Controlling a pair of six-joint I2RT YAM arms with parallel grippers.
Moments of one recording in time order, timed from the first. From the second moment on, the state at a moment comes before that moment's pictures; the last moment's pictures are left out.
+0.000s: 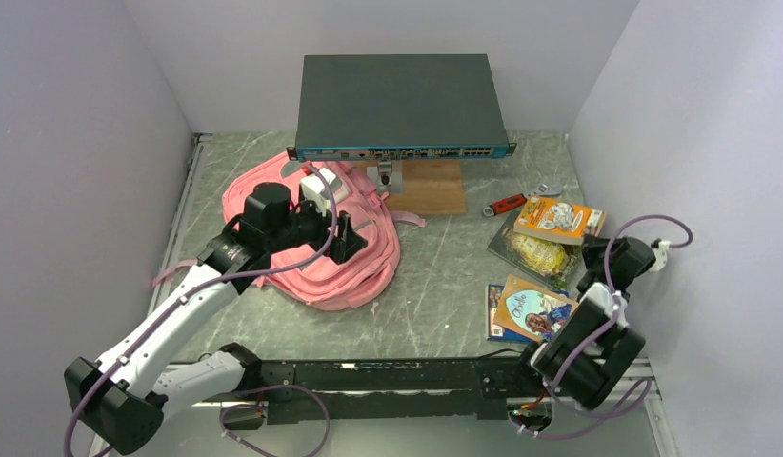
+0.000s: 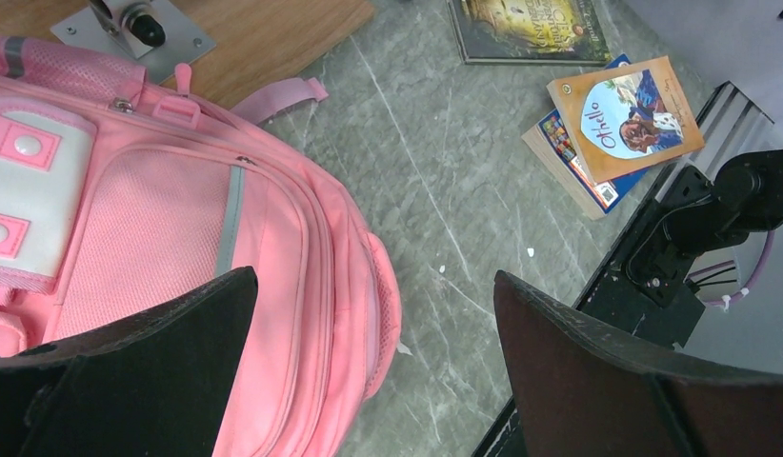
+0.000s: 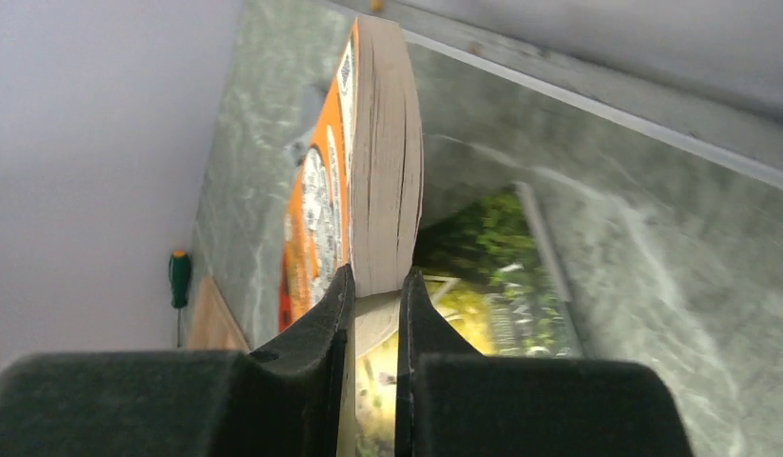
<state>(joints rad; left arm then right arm) -0.56 1.01 0.97 -0.36 0.36 -0.13 -0.77 1.27 0.41 0.40 -0.27 0.85</state>
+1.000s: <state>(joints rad) -1.30 1.11 0.88 0.07 -0.39 0.11 -0.03 0.78 0.66 -0.34 -0.50 0.99</state>
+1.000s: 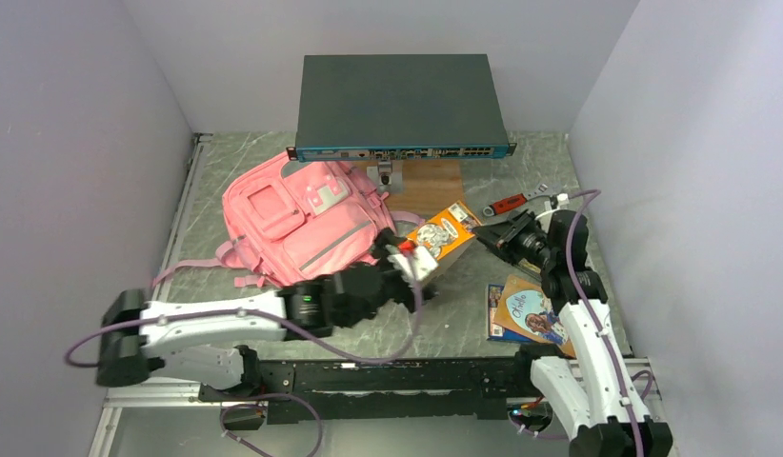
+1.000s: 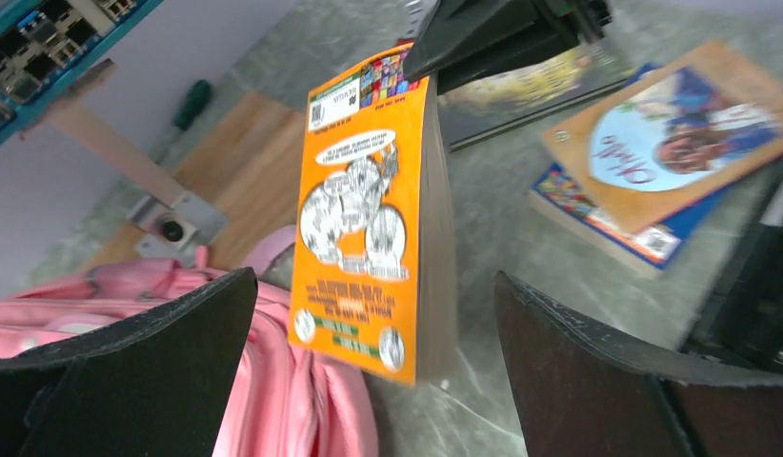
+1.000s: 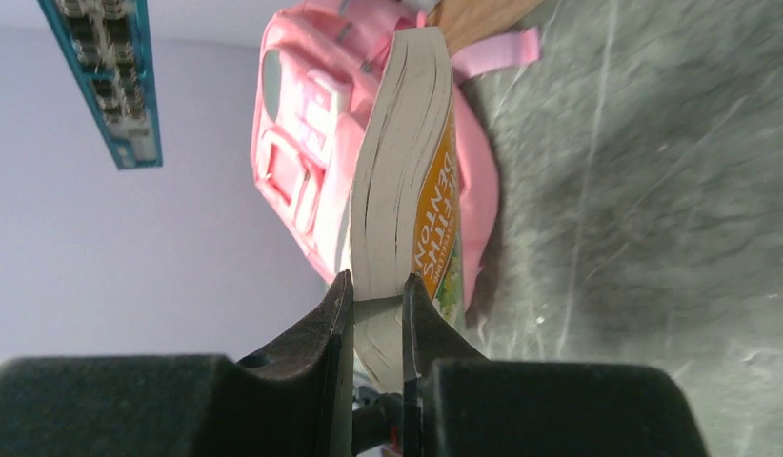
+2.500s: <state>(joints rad) -1.36 1.52 1.04 0.17 -0.80 0.47 0.24 0.74 0.84 -0.60 -0.27 0.94</state>
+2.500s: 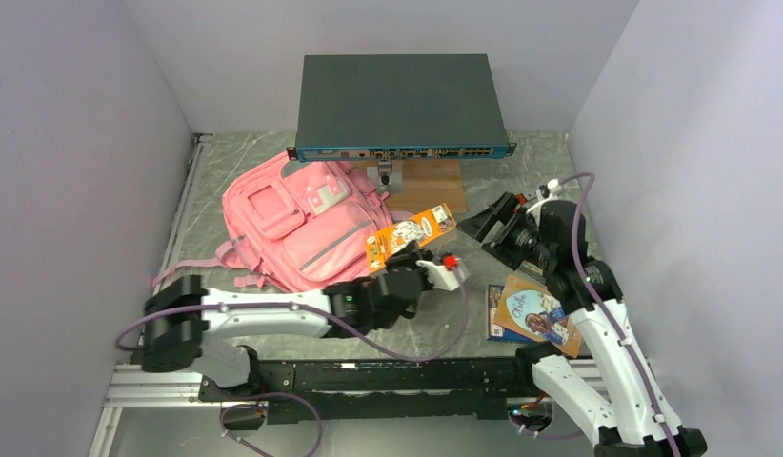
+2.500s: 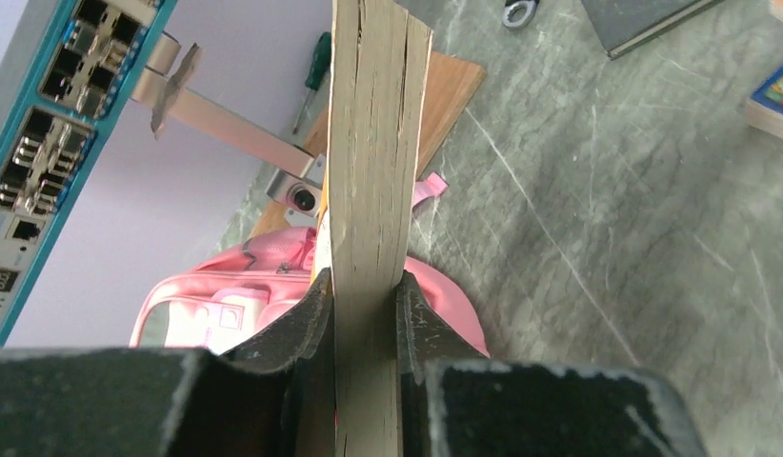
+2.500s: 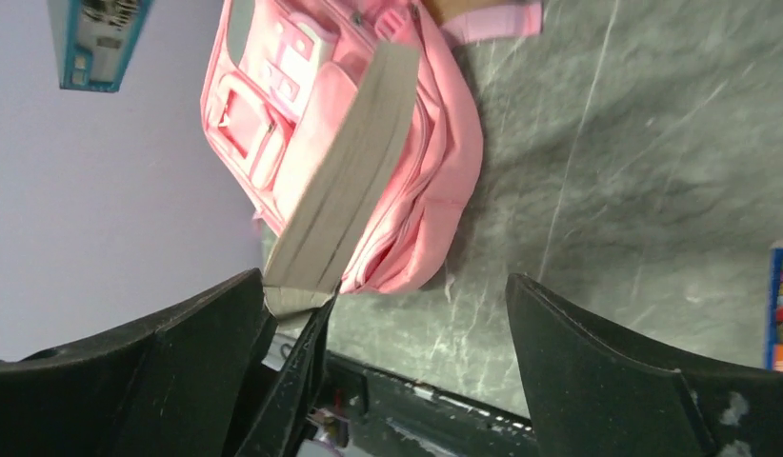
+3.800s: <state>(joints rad) -1.33 1.14 0.75 0.15 -0.36 0.60 0.23 0.79 0.50 -0.13 -0.68 1.37</state>
